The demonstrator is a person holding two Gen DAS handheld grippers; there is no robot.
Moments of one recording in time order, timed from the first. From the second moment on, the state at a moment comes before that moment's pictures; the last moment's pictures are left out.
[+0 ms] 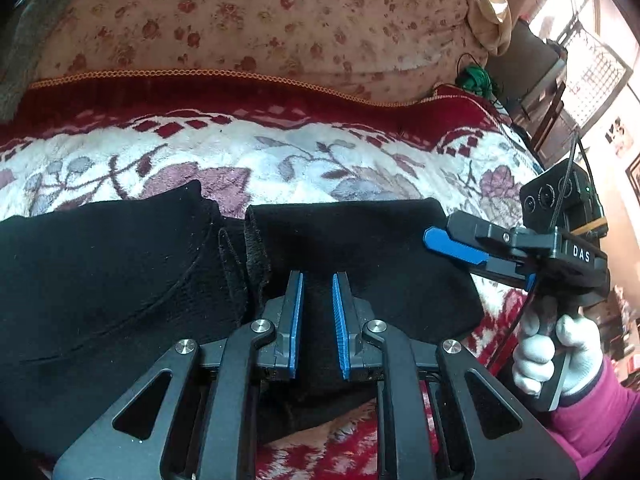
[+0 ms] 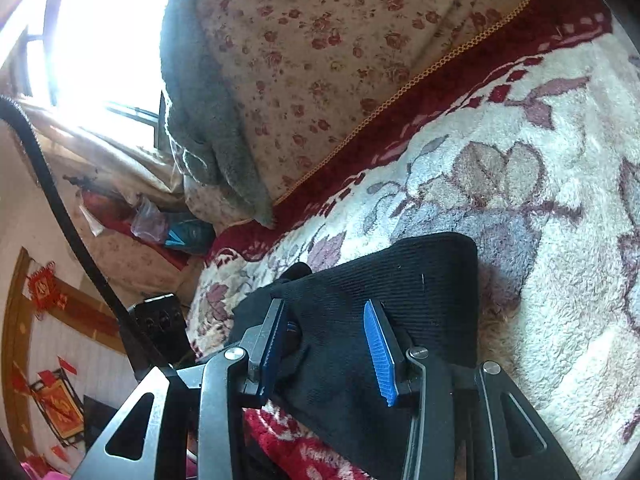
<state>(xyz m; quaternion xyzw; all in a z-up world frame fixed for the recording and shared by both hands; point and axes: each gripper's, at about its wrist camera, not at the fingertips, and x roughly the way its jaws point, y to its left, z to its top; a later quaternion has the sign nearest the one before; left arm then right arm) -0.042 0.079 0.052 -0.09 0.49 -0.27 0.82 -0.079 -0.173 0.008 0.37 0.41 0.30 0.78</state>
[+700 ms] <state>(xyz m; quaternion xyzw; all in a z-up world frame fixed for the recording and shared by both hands) -0.104 0.215 0.086 -0.12 0.47 -0.06 0.87 -0.056 -0.039 0.052 0.25 0.45 0.40 0.76</state>
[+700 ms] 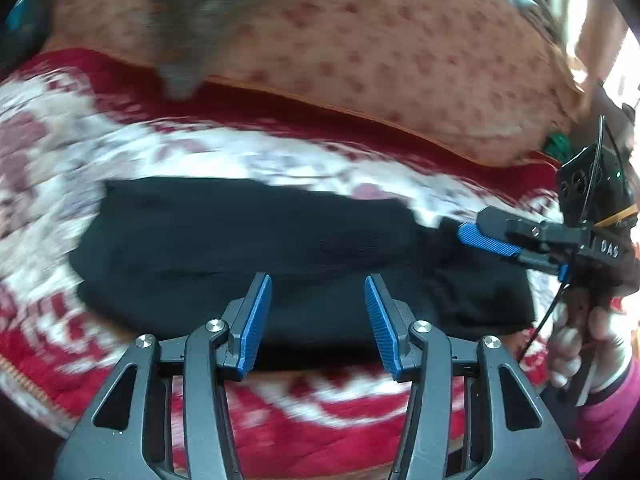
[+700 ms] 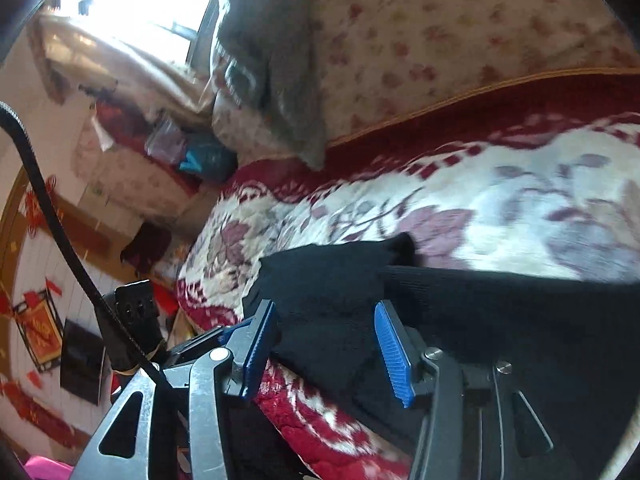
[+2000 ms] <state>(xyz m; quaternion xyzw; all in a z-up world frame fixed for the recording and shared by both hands) -0.119 0.335 0.018 -0.32 0.45 0.08 0.83 0.025 0.301 0.005 -0.17 0.49 0.55 0.66</state>
